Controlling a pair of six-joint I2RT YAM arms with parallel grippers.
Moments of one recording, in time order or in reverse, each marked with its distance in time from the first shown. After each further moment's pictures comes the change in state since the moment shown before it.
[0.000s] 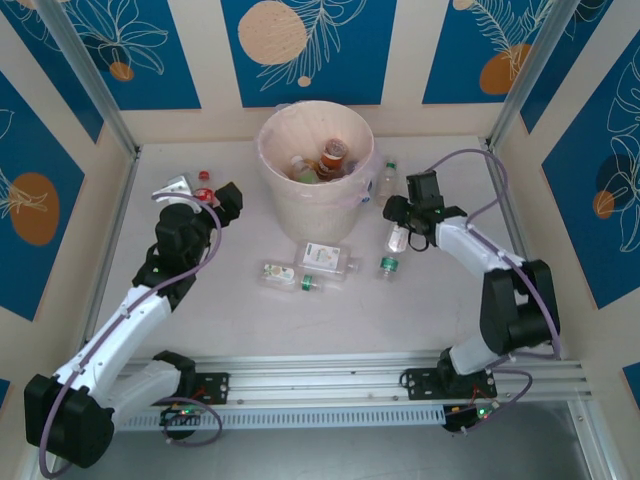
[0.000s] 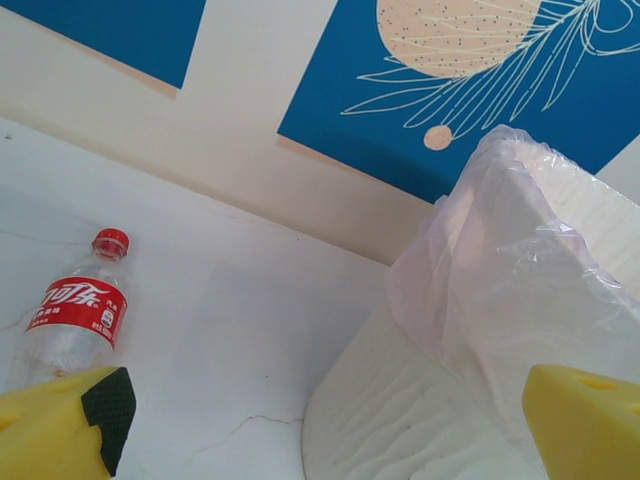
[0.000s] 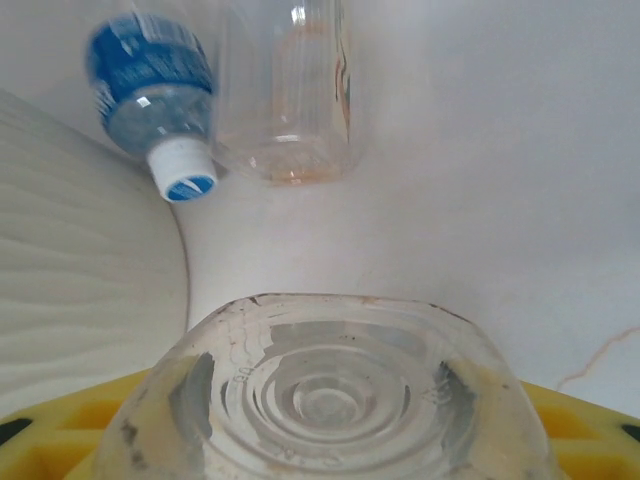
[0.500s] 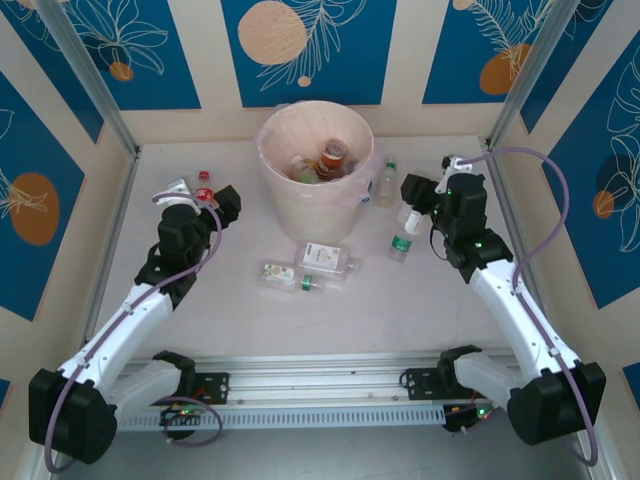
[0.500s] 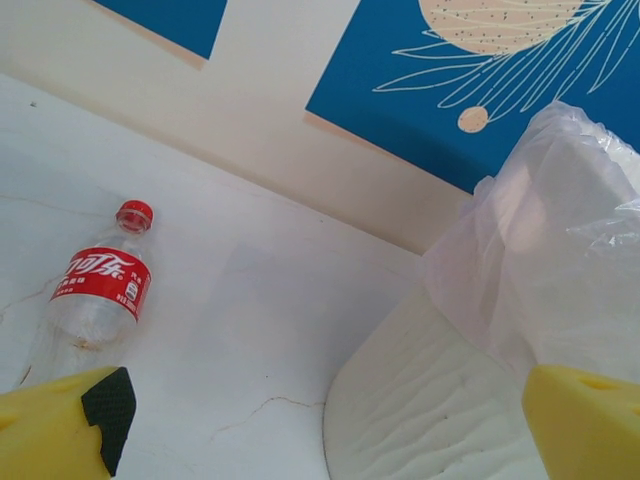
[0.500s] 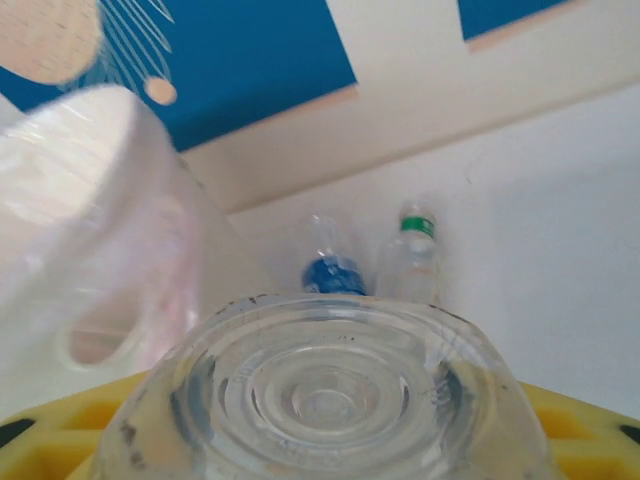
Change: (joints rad) left arm 0.027 0.023 -0.024 -0.006 0.007 -0.027; right arm -0.001 -0.447 -0.032 0.090 -0.026 -0.088
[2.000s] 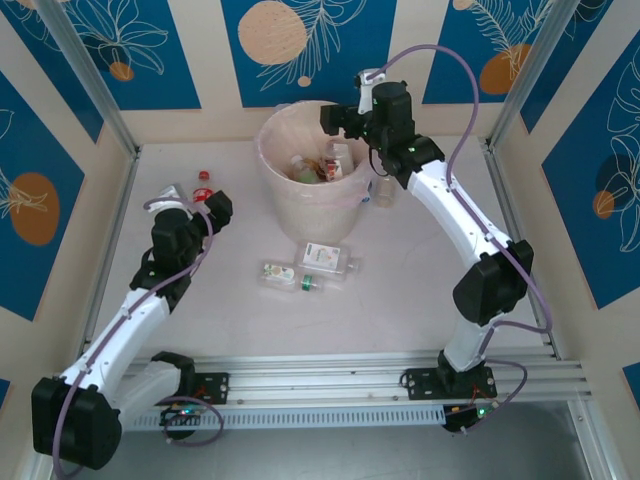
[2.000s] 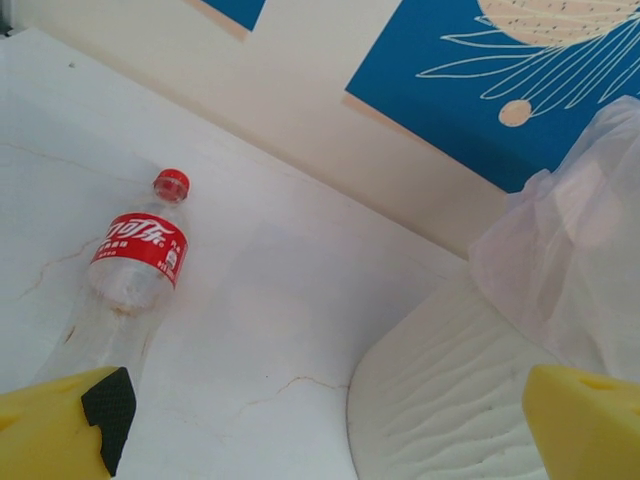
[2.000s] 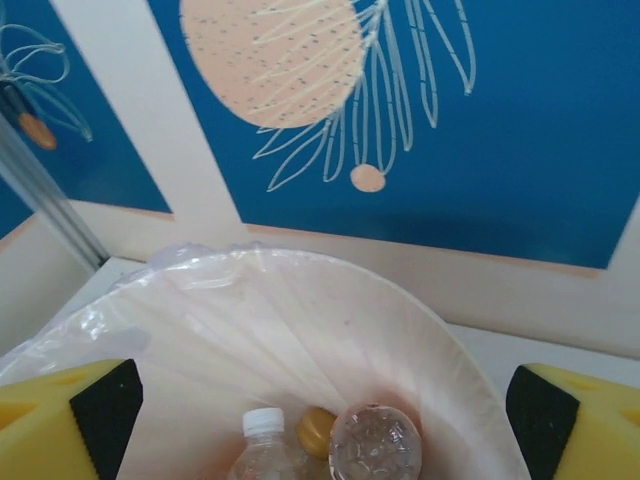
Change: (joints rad) left arm 0.077 -0.028 -0.046 -0.034 0.053 -0.051; right arm 0.222 0.718 0.869 -0.111 0.026 -0.258
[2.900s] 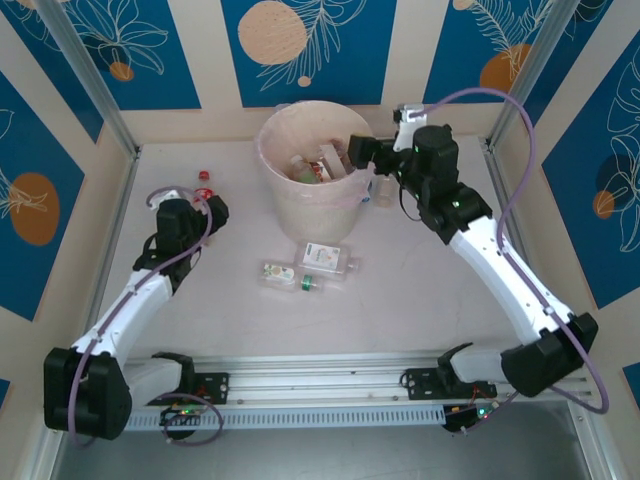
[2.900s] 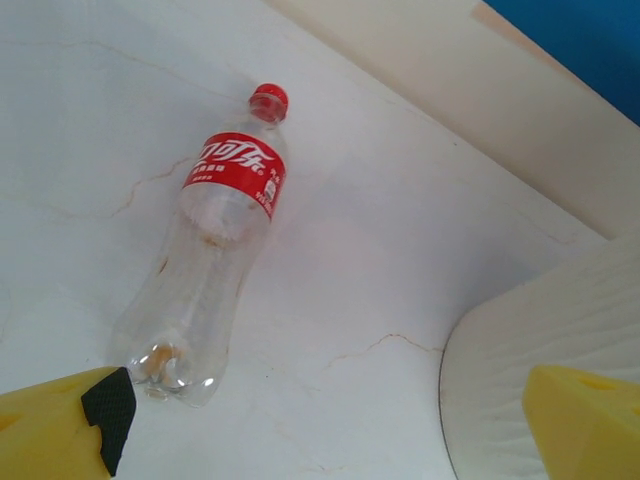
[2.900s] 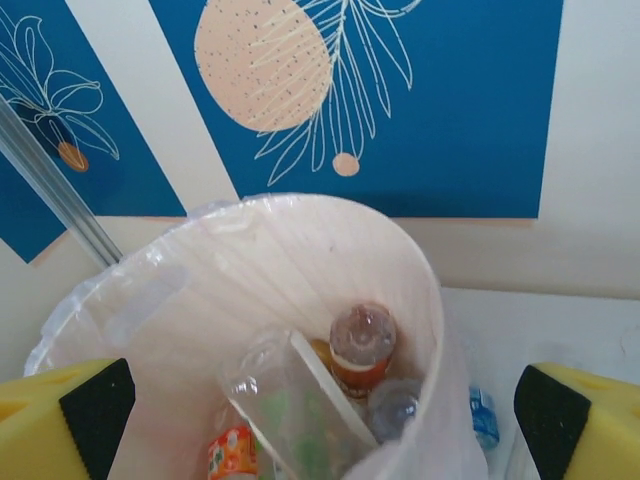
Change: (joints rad) left arm 0.092 0.170 0.075 -0.153 0.029 -0.053; right arm -0.012 -0.530 -0.538 0.061 0.021 0.095
